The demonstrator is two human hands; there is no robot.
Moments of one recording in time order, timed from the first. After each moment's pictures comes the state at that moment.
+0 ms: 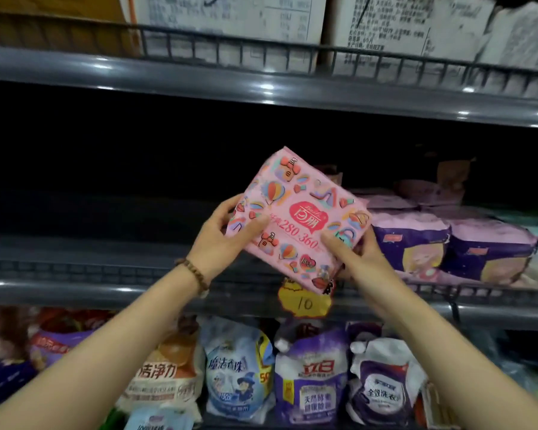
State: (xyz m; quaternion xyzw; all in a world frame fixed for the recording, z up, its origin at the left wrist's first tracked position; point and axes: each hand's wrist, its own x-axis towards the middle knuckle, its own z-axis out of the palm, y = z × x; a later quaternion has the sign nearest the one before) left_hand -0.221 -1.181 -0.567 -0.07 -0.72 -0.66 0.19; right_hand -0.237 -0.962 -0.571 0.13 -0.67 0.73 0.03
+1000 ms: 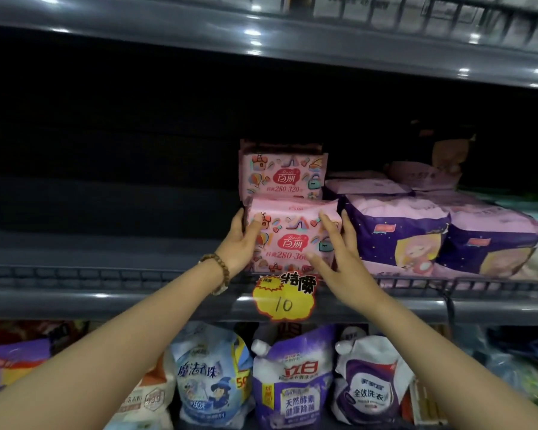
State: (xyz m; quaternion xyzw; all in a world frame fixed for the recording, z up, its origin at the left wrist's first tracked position) left_hand -0.313 -1.129 -0.613 -0.01 -0.80 -0.60 0.06; right_hand -0.321 -0.928 -0.635 0.24 -0.88 0.39 0.13
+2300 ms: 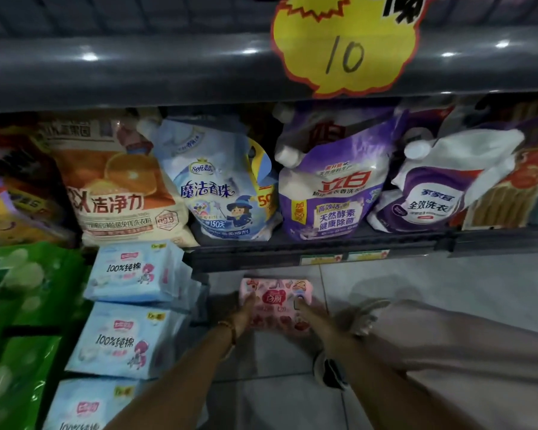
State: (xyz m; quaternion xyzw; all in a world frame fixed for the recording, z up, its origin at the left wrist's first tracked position) left_hand -0.152 -1.139 -1.042 0.39 -0.64 -0.56 -0.35; right_hand -0.167 -0.958 -1.067 -0.30 -0.66 0.57 -0.38
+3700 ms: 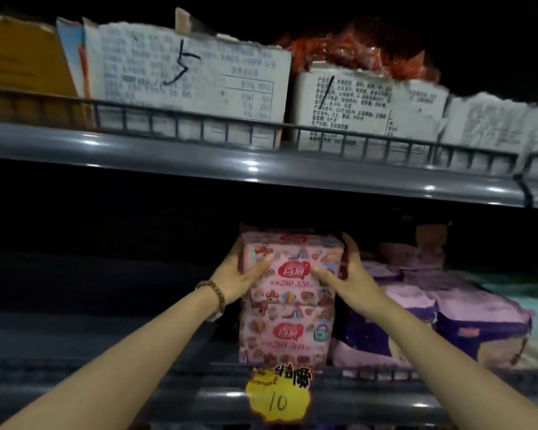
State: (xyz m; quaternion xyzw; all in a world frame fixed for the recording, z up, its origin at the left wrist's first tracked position) left_hand -0.332 -1.146 -0.531 -0.10 -0.81 -0.56 0.15; right_hand -0.365 -0.919 -0.531 0.24 -0.82 0.50 0.13
